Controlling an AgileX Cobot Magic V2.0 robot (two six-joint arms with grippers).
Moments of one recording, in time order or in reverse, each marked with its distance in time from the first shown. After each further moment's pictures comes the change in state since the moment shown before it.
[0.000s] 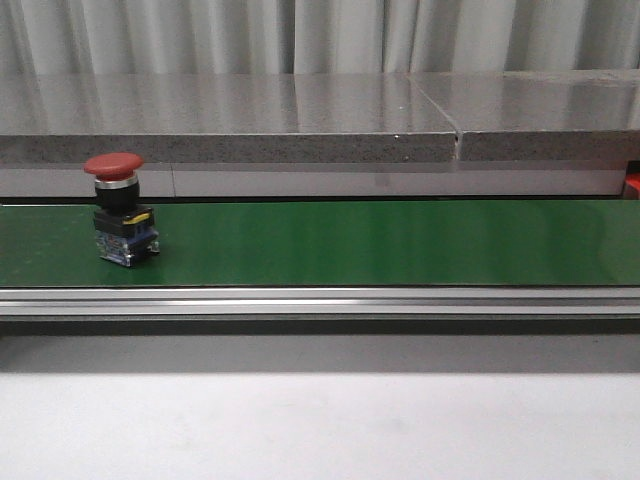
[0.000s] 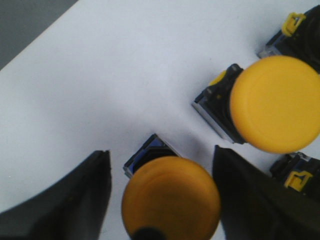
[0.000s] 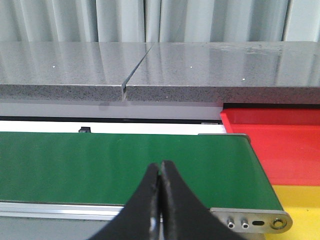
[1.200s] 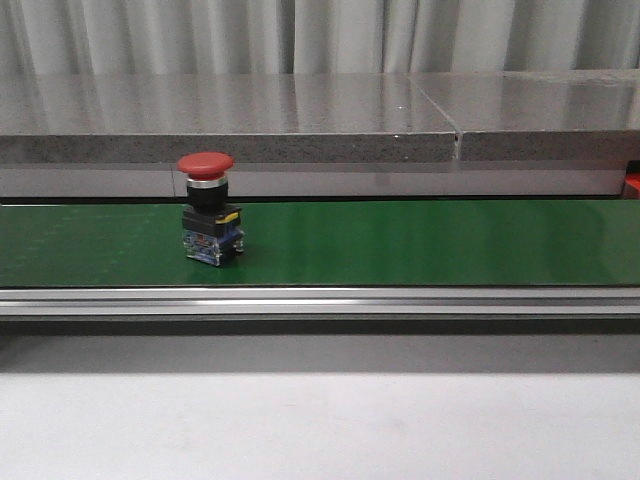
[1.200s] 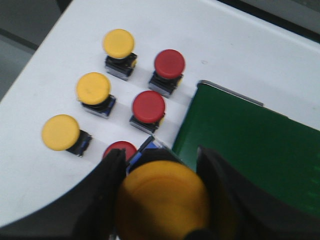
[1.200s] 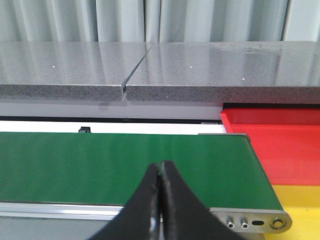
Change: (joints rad) left arm -0.327 -0.387 -0.182 -0.025 0.305 0.073; right arm 0.000 0.000 0.000 0.000 0.000 0.000
